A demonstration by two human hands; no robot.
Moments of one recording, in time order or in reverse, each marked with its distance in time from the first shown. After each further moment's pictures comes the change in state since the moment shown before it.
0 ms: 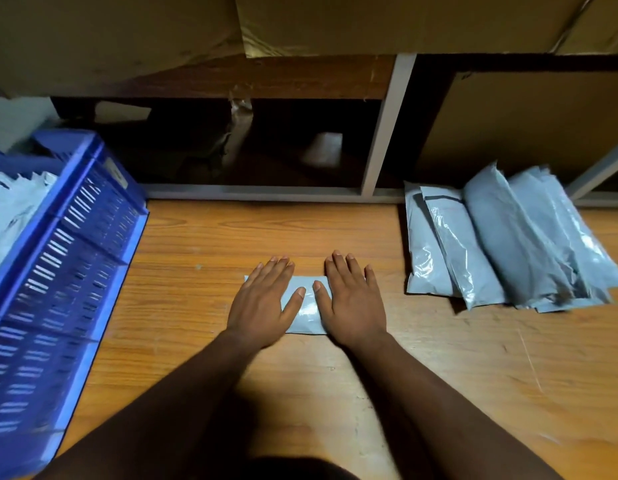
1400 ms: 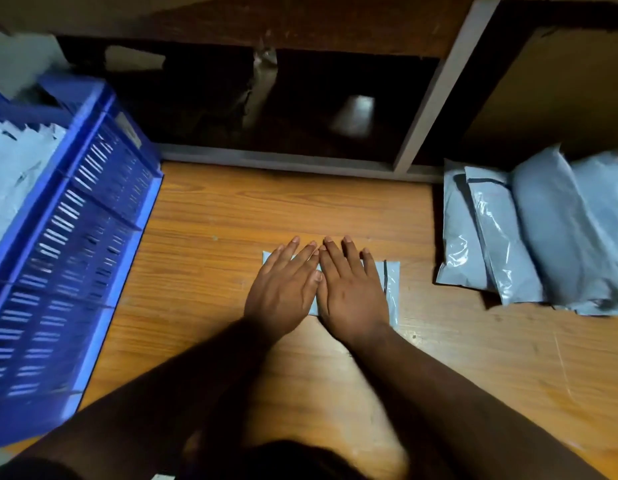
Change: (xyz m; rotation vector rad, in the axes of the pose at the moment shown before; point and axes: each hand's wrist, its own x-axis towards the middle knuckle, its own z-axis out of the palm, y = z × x) left_hand -0.007 -0.001 0.014 0.005 0.143 0.082; right_hand 0.003 -0.027 0.022 -0.103 0.049 -0.212
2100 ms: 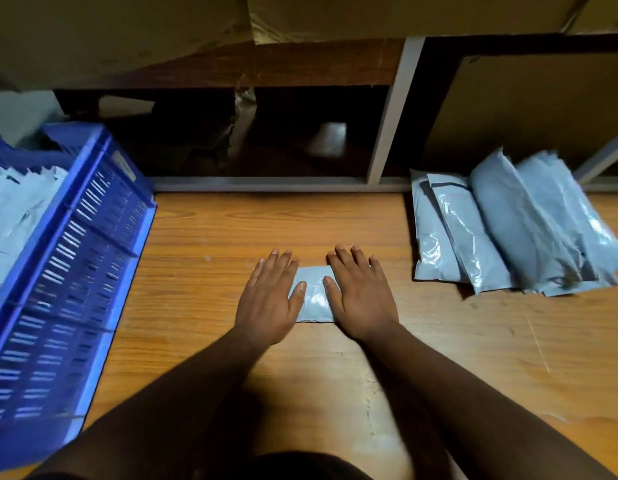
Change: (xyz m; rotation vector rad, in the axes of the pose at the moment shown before) left_hand -0.005 -0.003 -0.012 0.008 -0.151 -0.090; right_hand -0.017 0.032 -0.016 0.065 -0.005 0.120
